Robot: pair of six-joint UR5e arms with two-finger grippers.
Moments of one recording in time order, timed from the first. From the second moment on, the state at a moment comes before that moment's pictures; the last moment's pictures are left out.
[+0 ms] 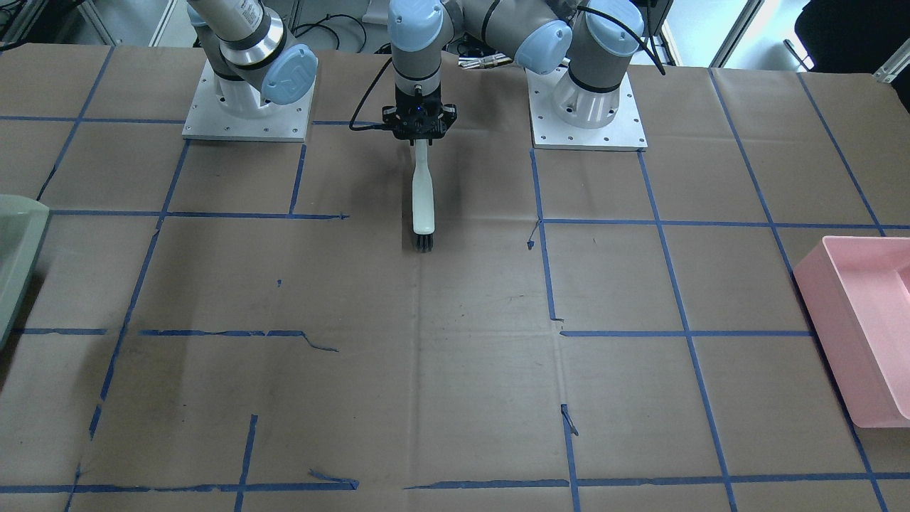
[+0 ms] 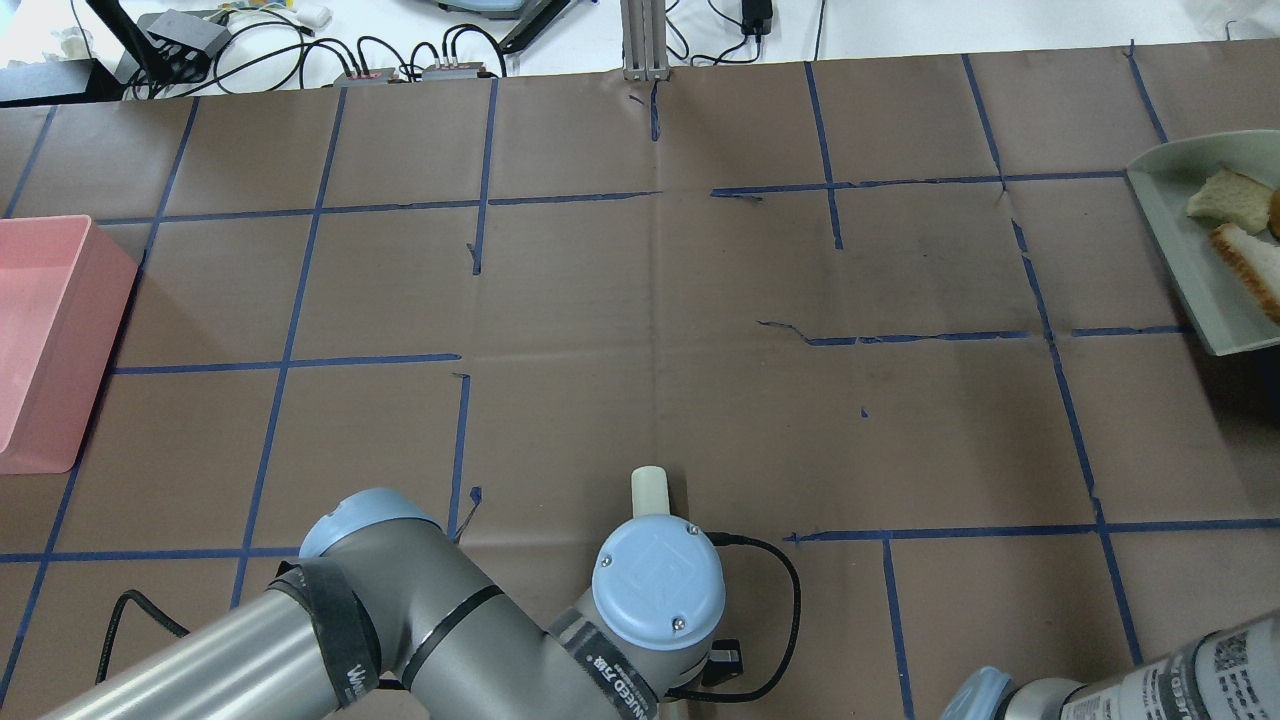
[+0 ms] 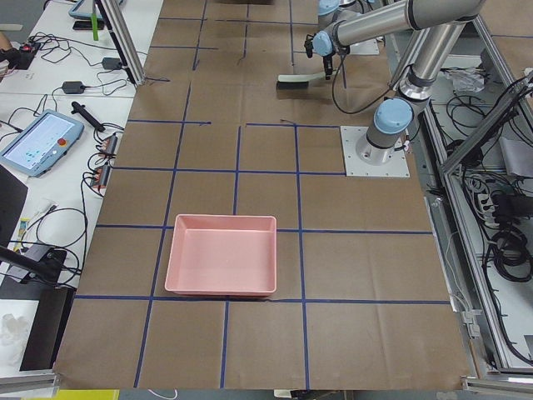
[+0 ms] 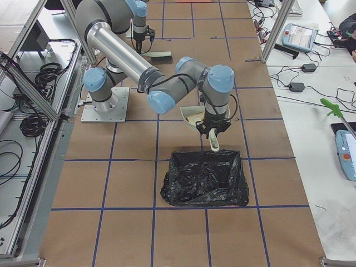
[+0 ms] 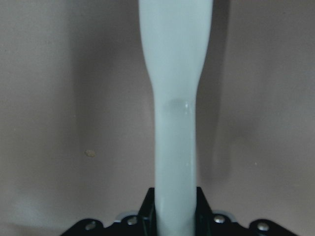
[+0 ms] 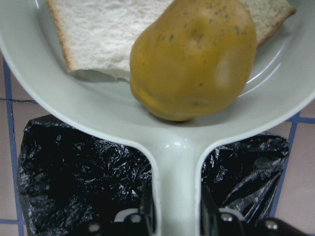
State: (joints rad) left arm -2.31 -1.61 -2.22 -1.03 1.47 -0.77; right arm 0.81 -1.23 1.39 -1.84 -1.61 -2.42
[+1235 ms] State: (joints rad) left arm -2.12 -1.50 -2.03 -1.10 1.48 -0.64; right arm 0.58 -1.03 1.11 -1.85 -1.63 -2.65
